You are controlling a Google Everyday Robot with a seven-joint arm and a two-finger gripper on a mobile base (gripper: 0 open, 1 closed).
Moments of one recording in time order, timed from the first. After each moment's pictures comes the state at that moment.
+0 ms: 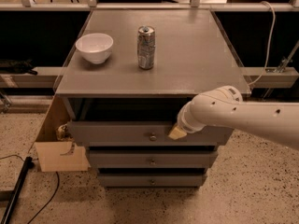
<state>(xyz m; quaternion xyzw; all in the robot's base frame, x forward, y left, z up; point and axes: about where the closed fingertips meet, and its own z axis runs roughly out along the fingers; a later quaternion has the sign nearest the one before) 0.603 -0.110 0.634 -0.53 0.81 -0.02 0.27</state>
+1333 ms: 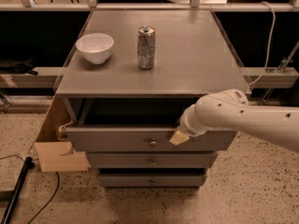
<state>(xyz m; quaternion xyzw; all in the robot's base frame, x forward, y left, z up) 0.588 -0.120 0.634 -0.52 0.81 -0.01 0.26</state>
